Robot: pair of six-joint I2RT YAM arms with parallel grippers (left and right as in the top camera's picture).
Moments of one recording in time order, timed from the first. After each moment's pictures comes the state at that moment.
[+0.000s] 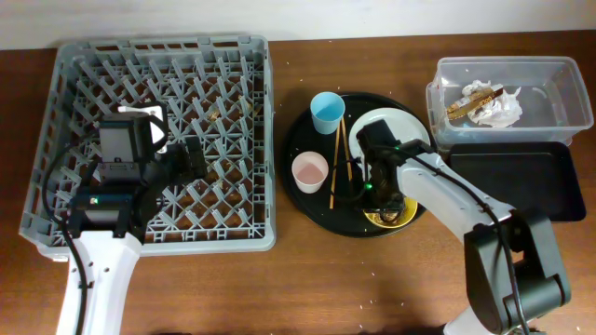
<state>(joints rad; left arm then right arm) -0.03 1.23 1.16 -0.76 -0.03 -0.15 0.35 1.77 1.11 -0.82 -0.16 0.28</state>
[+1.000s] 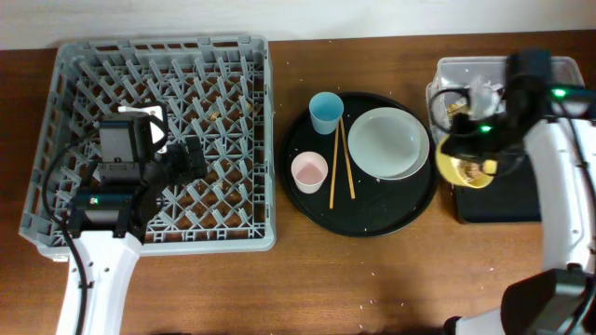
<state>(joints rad) -0.03 1.23 1.16 -0.76 -0.03 -0.15 -0.21 1.65 1.62 -1.32 -0.41 -0.03</state>
